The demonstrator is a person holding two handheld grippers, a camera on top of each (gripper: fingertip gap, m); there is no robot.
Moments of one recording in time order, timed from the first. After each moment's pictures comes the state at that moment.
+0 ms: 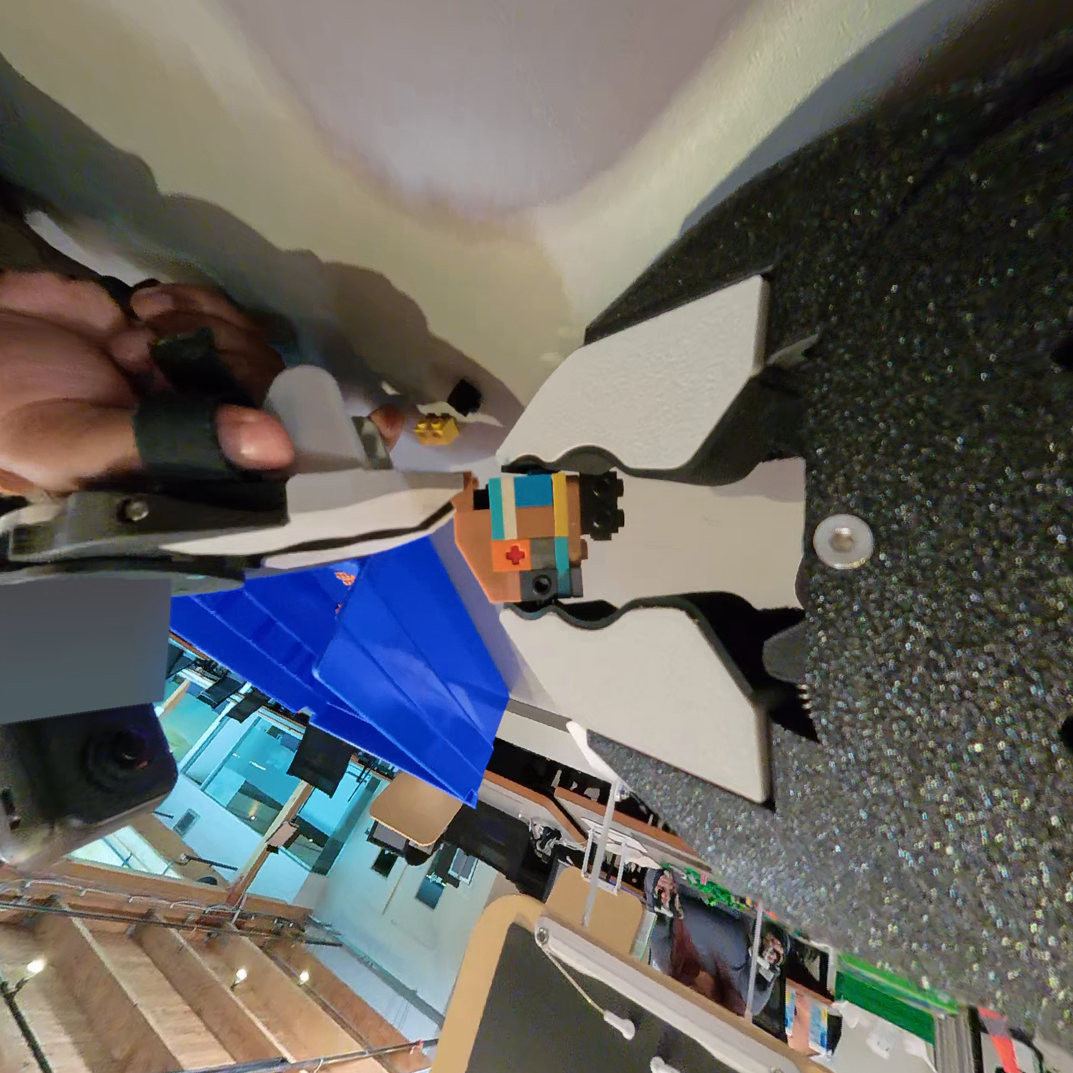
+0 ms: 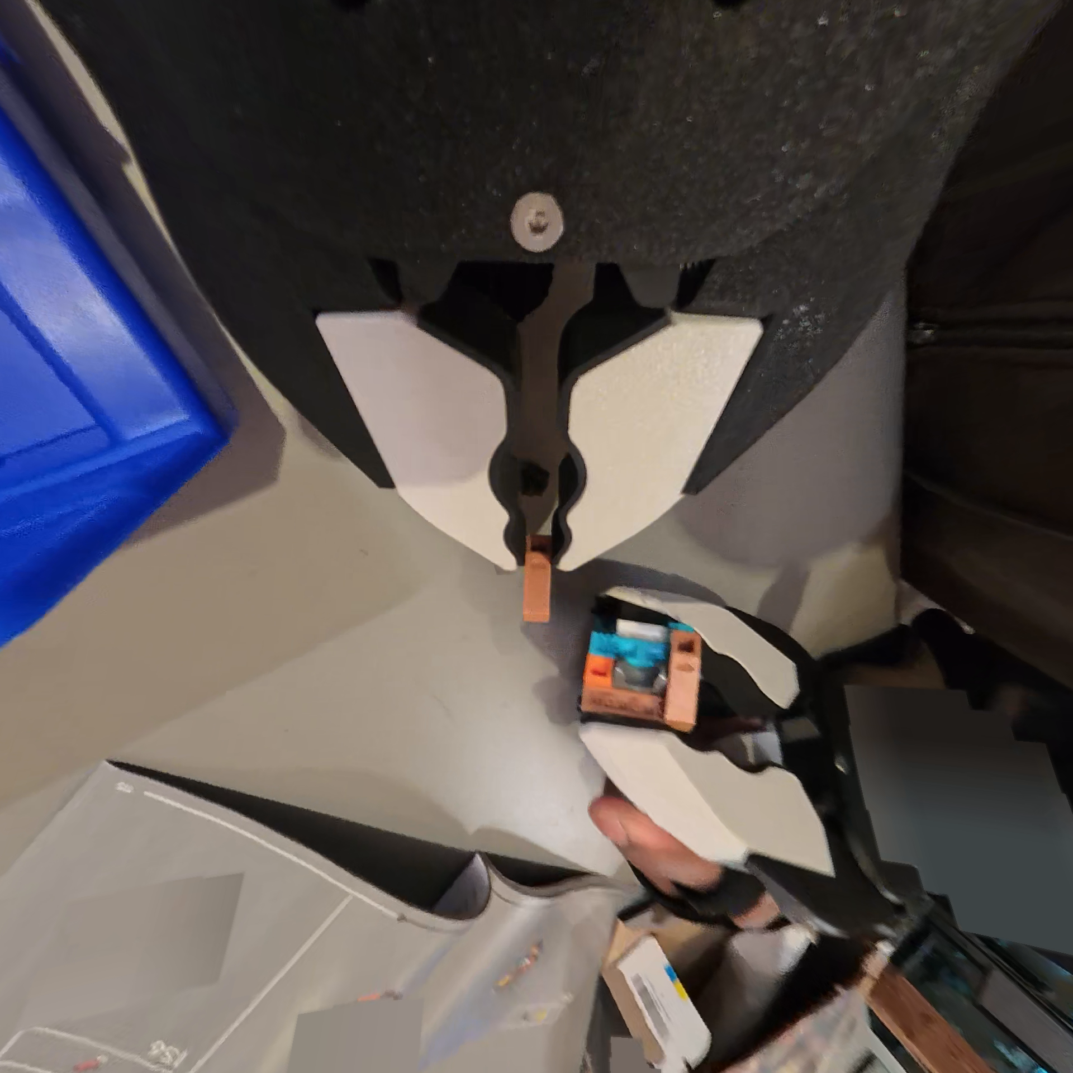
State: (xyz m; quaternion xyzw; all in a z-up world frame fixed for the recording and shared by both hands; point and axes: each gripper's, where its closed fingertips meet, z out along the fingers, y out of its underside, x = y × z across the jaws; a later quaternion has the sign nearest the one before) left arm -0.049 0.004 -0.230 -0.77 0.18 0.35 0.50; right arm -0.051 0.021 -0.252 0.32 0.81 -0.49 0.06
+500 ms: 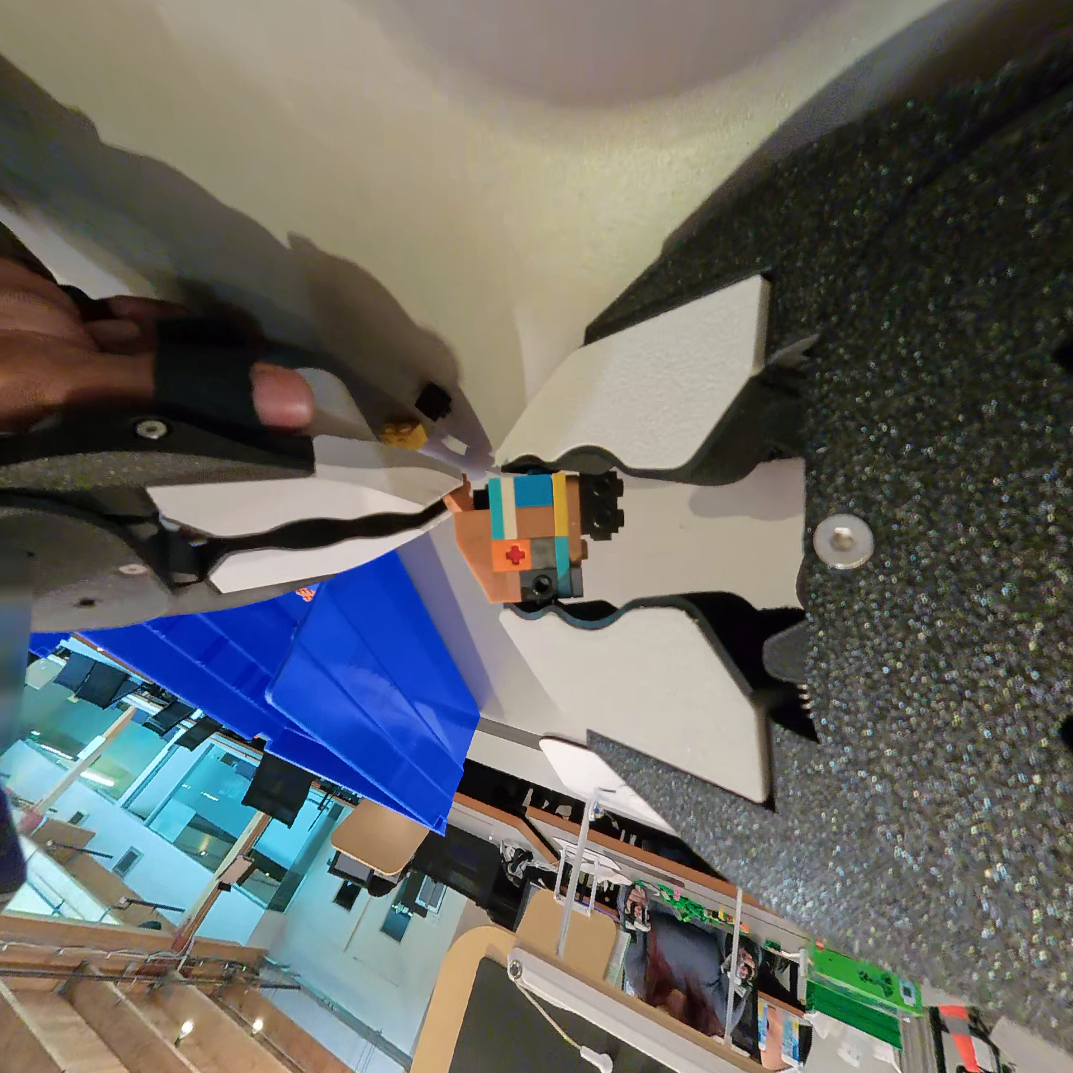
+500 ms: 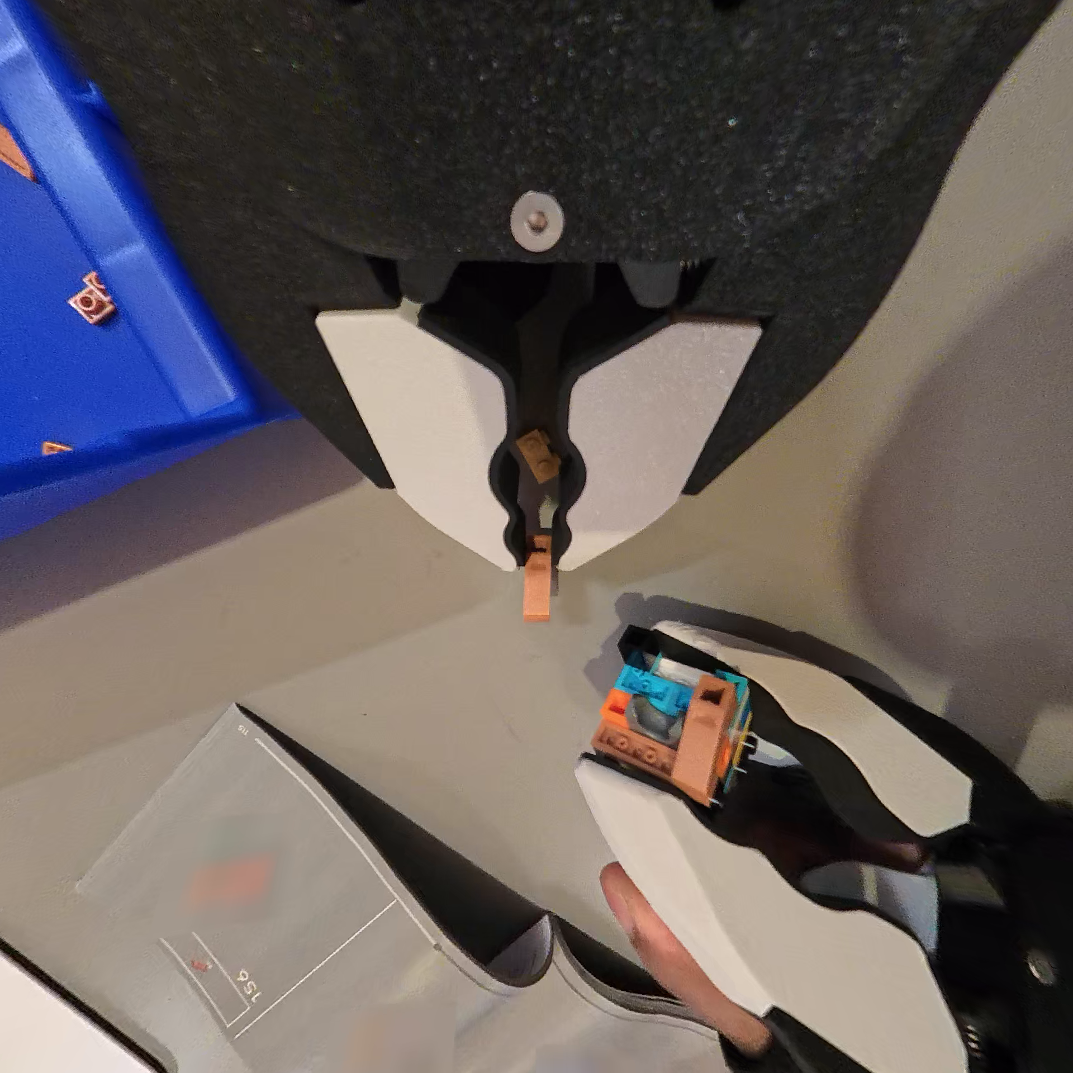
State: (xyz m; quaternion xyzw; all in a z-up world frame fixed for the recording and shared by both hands) left arm -0.056 0.001 -0.241 -0.79 0.17 0.34 0.48; right arm -0.064 0.029 -0.270 0.26 0.87 -0.40 -0.11
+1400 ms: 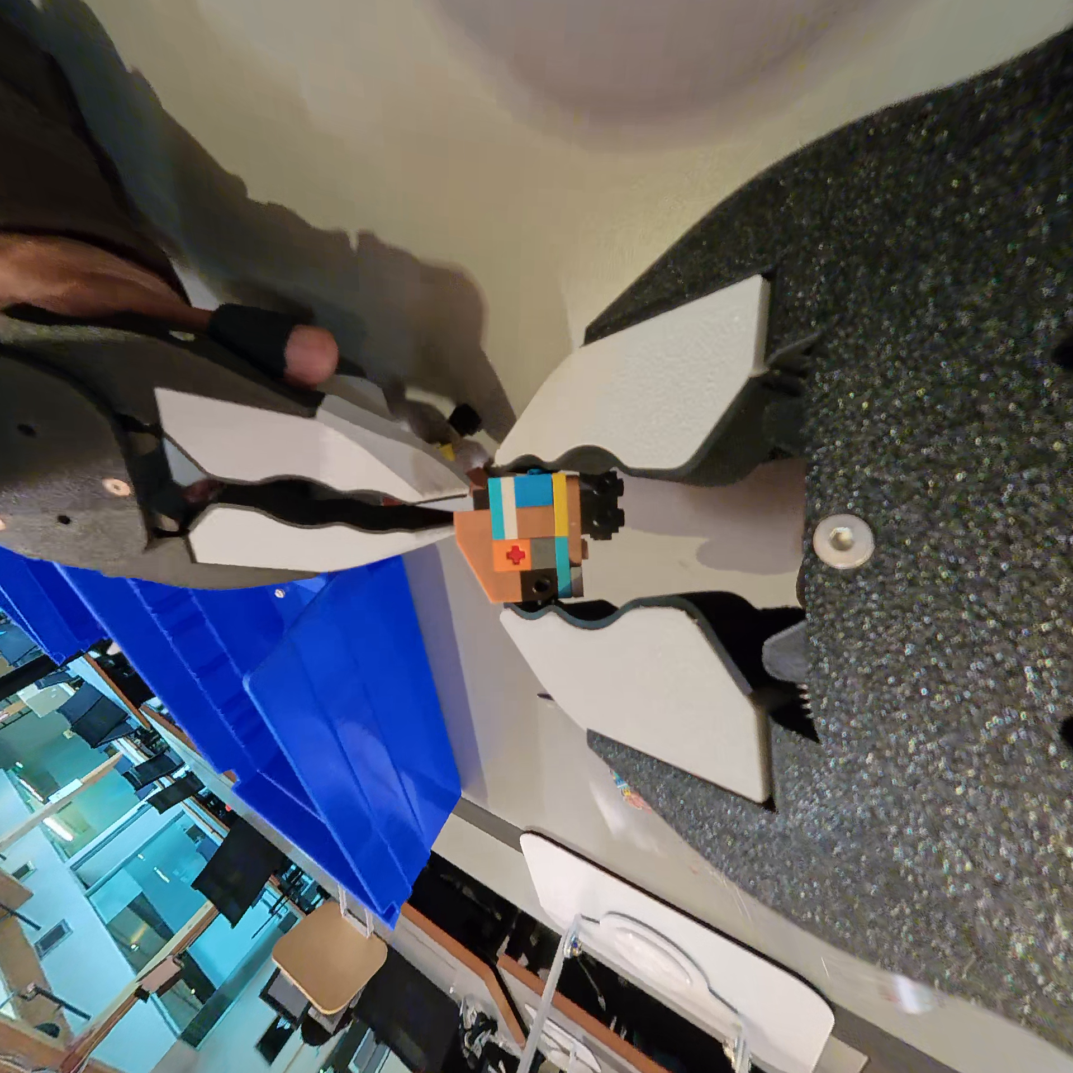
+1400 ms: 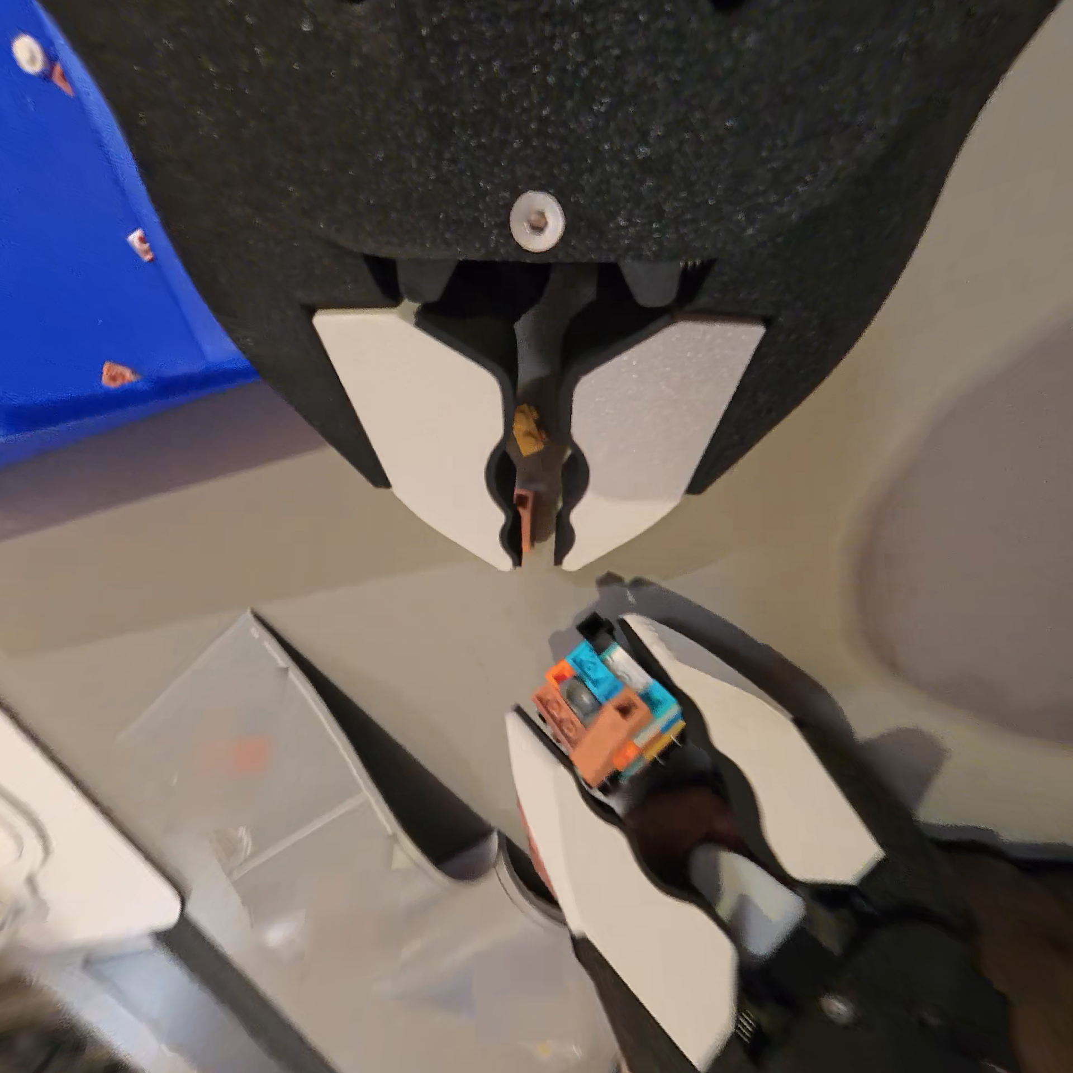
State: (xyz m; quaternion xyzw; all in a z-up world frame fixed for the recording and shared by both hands) left arm -0.054 -0.002 -0.238 -0.81 0.11 0.23 0.53; right arm -0.057 0.018 -0.254 0.18 0.87 -0.43 -0.15
